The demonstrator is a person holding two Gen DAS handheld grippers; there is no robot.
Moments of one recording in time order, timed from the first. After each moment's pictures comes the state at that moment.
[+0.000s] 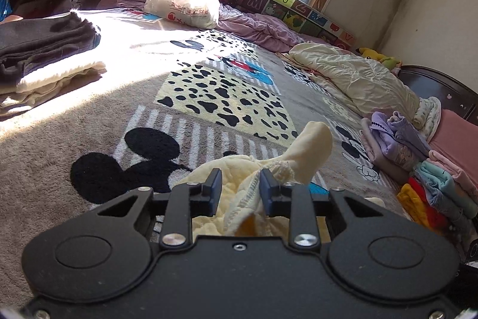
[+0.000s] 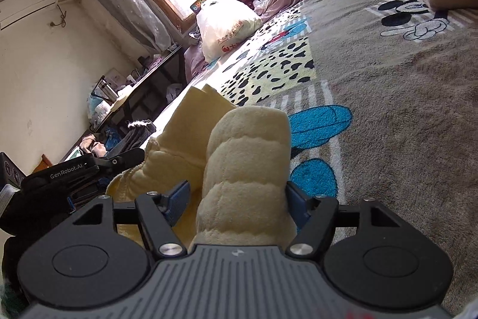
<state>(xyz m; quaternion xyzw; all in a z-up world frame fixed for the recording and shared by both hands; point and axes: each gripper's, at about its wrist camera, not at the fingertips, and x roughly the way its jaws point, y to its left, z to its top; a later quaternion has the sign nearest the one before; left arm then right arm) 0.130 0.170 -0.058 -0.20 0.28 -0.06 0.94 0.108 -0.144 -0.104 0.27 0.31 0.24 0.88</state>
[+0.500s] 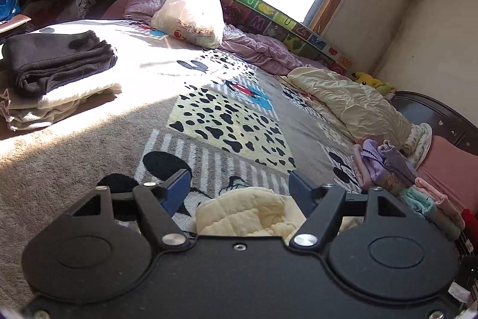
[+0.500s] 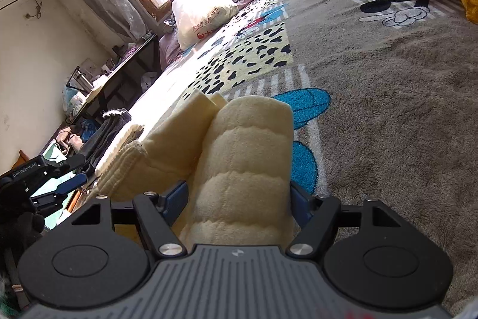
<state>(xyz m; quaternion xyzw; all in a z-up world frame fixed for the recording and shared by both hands) 0.109 0.185 -0.023 -0.20 0.24 -0.09 0.94 0.109 -0.139 -0.111 0.26 0.35 0.20 0.88</state>
